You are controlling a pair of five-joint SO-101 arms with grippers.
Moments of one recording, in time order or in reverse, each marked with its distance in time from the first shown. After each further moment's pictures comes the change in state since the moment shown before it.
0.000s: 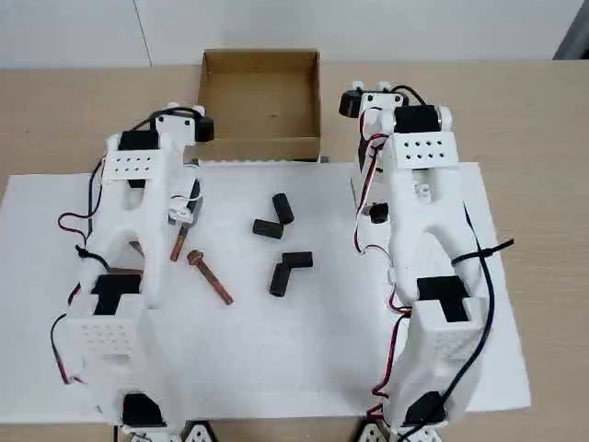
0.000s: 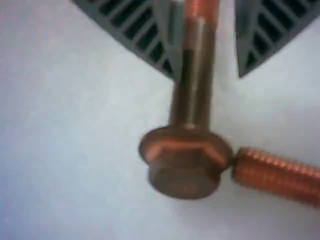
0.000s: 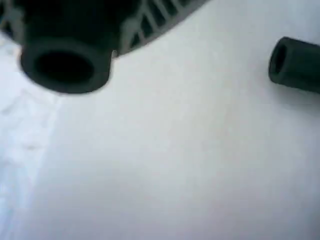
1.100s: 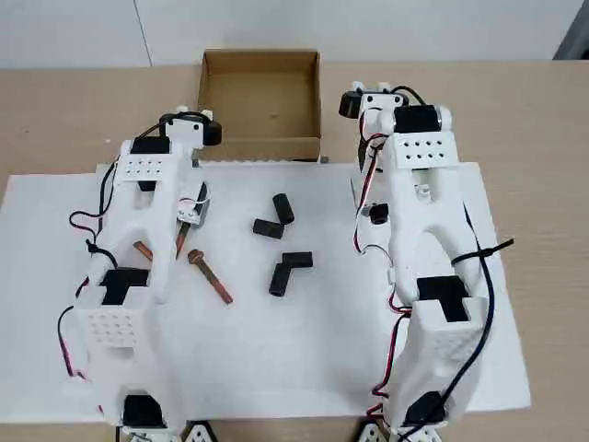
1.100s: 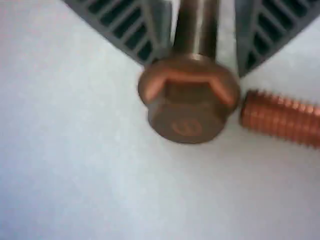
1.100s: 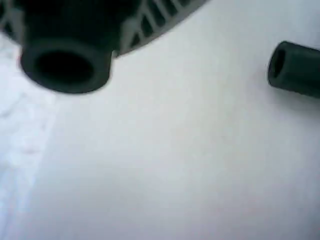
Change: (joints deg) left arm 1.7 5.4 -0.1 -6.2 -0.3; right arm 0.0 0.0 0.0 0.3 0.0
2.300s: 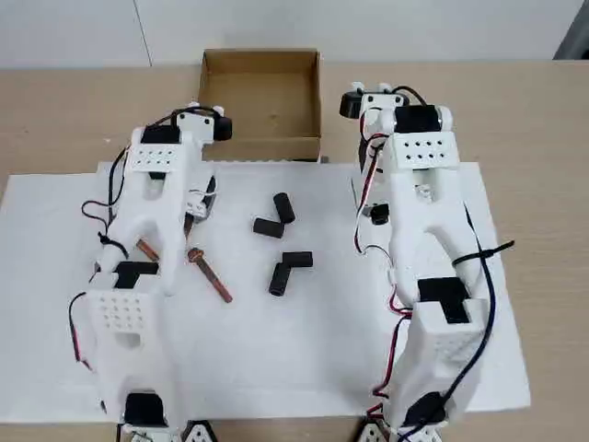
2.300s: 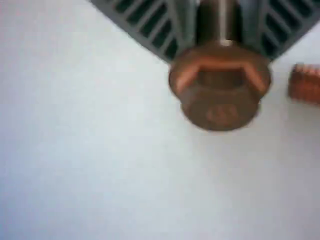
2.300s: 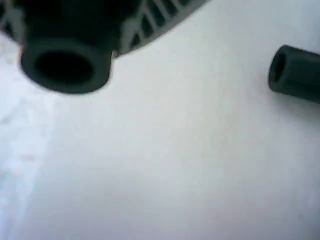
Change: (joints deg) left arm 2.1 5.0 -15.6 10.3 0.4; right arm 0.0 -2.3 0.0 0.9 0.0
